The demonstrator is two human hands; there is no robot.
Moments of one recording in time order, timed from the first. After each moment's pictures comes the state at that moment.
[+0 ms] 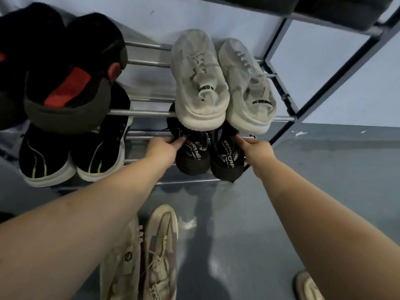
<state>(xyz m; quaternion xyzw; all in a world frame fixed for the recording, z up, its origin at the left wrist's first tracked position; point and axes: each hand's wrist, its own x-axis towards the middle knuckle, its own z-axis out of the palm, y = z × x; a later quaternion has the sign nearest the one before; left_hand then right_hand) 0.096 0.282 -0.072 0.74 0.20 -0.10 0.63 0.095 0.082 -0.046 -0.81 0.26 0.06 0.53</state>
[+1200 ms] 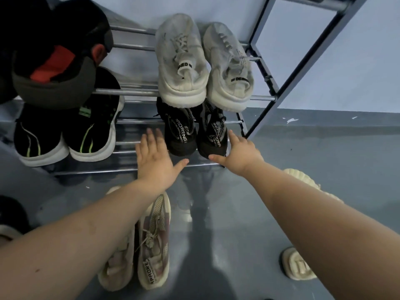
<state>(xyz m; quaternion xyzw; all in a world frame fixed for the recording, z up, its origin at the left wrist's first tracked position) 0.026 0.265 -0.096 0.98 0.04 -0.05 0.17 0.045 0.074 -0.047 -0.98 0.06 0.18 0.10</state>
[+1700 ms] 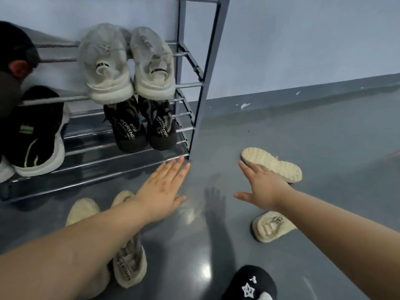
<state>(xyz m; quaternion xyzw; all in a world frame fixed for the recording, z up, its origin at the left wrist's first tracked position) -0.053 0.194 -0.083 0.93 -0.36 -0.09 0.02 -0.109 -0.058 -0.029 -0.97 0.04 0.25 -0.02</state>
